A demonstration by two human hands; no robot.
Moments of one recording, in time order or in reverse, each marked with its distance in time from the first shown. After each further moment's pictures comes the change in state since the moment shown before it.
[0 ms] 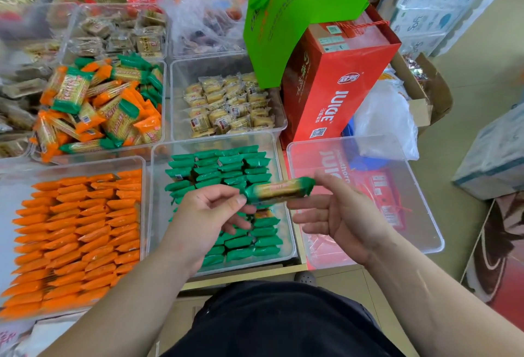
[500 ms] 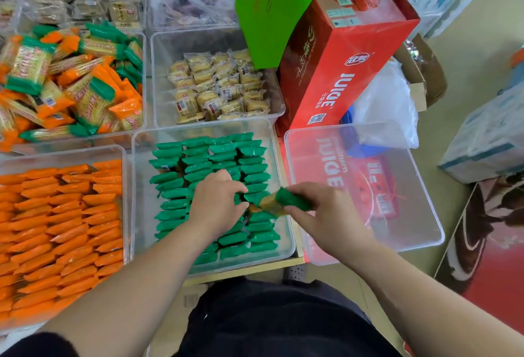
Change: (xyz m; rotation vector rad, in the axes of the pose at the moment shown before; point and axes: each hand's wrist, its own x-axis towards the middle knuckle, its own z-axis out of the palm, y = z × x) left_hand 0.115 -0.093 0.004 1.117 -0.013 0.421; right_hand 0.045 0.049 -0.014 -1.045 0.121 -0.572
